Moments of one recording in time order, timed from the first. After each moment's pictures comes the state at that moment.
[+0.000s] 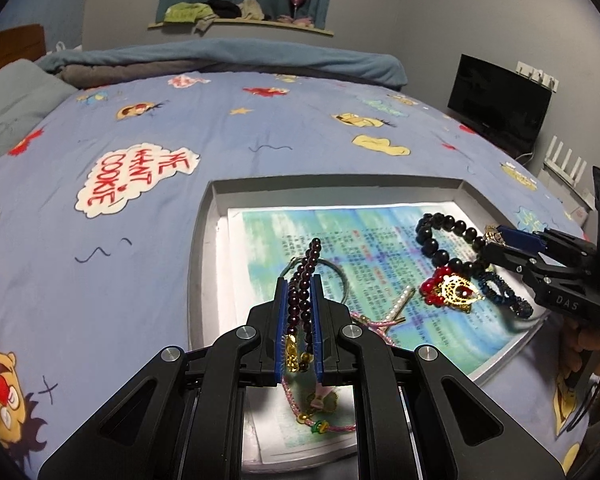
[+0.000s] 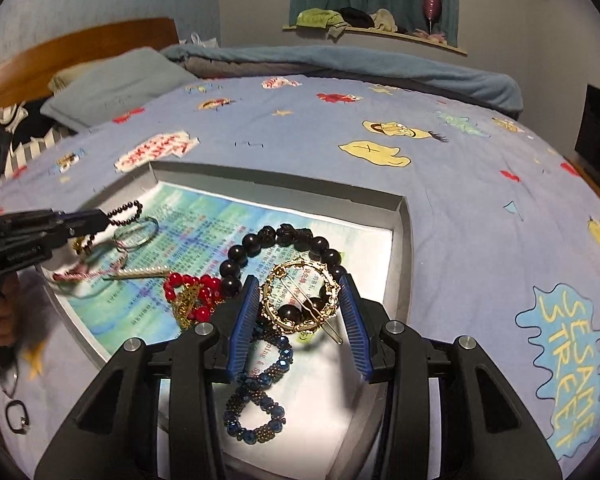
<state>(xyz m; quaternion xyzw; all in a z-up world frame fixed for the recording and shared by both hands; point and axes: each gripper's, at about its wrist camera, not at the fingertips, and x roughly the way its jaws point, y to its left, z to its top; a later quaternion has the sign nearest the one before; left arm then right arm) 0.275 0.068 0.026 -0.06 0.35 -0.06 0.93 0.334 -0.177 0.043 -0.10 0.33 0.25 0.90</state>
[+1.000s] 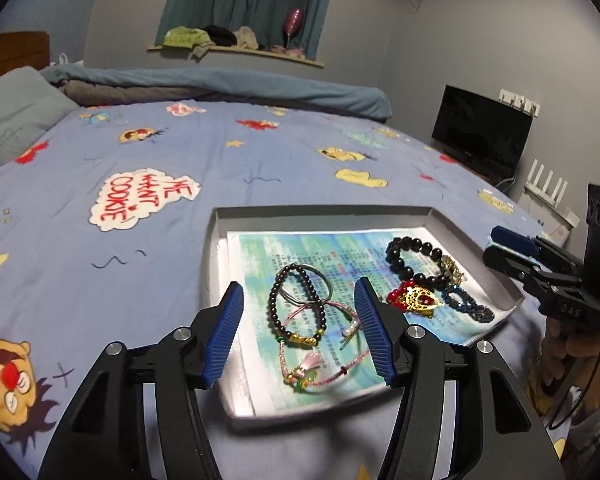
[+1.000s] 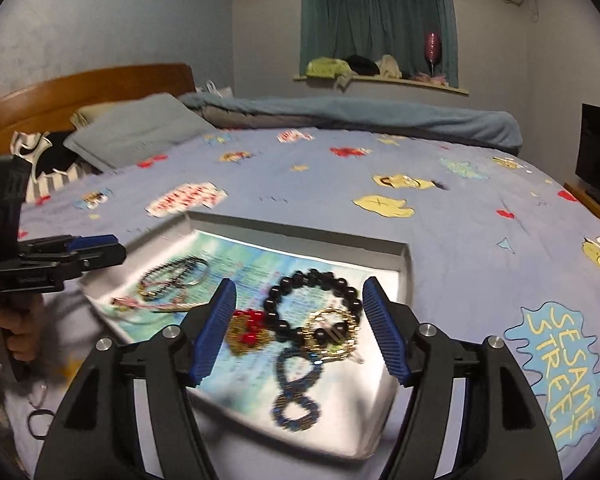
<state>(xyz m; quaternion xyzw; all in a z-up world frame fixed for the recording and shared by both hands) 0.233 0.077 0.048 -0.08 0.29 -0.08 0.95 0.295 -0.190 0.074 -0.05 0.24 0.29 0.92</state>
